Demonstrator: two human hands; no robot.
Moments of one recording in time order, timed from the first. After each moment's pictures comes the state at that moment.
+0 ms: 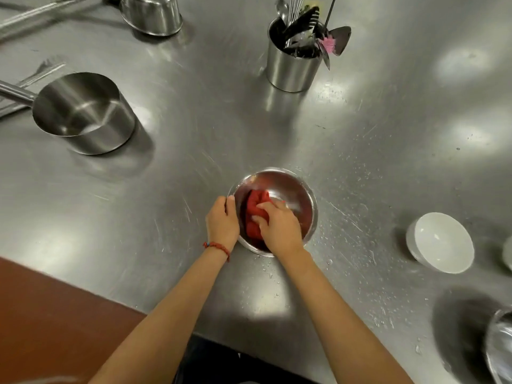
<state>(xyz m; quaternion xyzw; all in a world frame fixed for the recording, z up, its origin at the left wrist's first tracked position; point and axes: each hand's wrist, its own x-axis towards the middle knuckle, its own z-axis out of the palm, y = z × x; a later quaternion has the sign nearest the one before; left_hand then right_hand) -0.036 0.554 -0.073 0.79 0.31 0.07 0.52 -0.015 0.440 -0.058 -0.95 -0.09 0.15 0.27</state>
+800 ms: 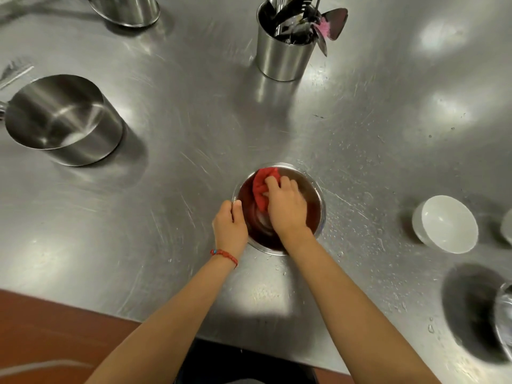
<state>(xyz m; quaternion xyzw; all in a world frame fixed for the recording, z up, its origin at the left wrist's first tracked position) -0.040 0.559 -0.079 0.78 0.27 0.08 0.55 0.011 0.460 -0.052 -0.99 -0.10 0.07 0.12</state>
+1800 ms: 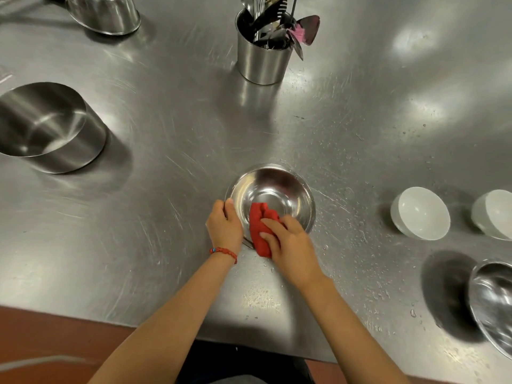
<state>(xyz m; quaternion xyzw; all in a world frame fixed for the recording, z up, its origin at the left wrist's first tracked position) -0.037 0.542 -0.078 0.75 0.30 0.11 0.58 -0.070 0.417 -0.030 -0.95 -0.12 0.04 0.27</state>
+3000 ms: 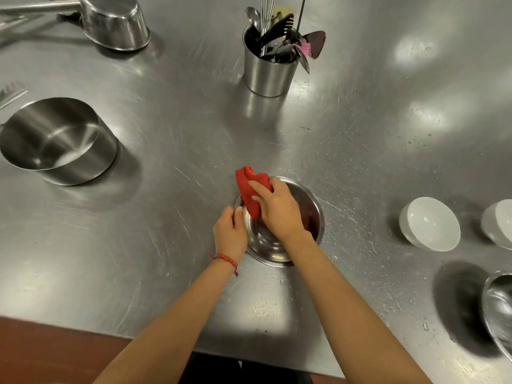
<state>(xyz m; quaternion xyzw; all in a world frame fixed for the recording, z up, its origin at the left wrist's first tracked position) -0.030 0.557 -0.079 0.78 0.23 0.08 0.58 0.017 0.455 -0.050 -0.95 -0.16 0.01 0.26</state>
